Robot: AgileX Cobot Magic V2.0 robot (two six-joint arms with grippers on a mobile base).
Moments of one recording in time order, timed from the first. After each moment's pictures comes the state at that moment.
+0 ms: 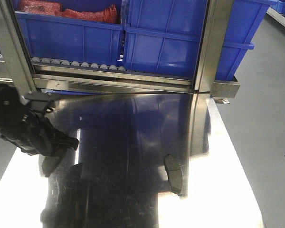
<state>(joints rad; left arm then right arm) -0.26 1.58 -1.10 -0.10 0.78 -0.01 0.21 0.36 -0.30 -0.21 0.09 0.23</state>
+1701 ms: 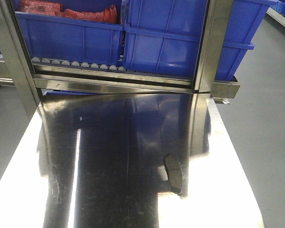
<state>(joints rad) -0.26 0.36 -0.36 -0.08 0.46 0.04 0.21 0.36 -0.30 -0.21 0.09 0.23</state>
